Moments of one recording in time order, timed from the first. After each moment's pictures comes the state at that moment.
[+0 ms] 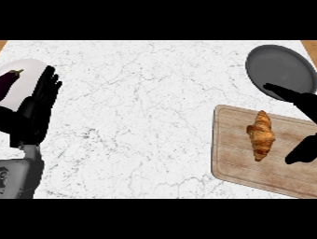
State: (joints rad) left arm -0.23 0.23 0.07 -1.48 0.05 0.08 0.08; right arm -0.28 -0.60 0.04 -1.54 0.42 0.58 0.14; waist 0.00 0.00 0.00
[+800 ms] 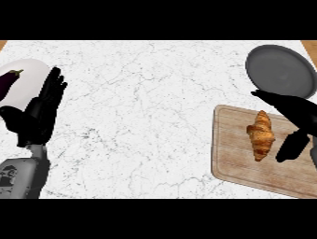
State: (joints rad) left arm -0.23 0.19 0.08 -1.46 0.01 0.07 0.07; right arm -0.33 -0.52 0.10 -1.44 0.66 0.62 0.16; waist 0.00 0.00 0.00
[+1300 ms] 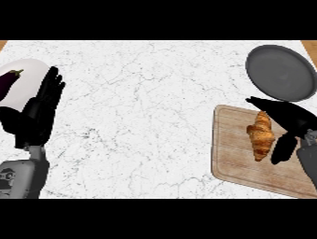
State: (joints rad) left arm -0.22 0.18 0.09 -1.50 -0.01 0.08 0.10; right arm -0.33 -0.47 0.11 -1.34 0.80 0.61 0.11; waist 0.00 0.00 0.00
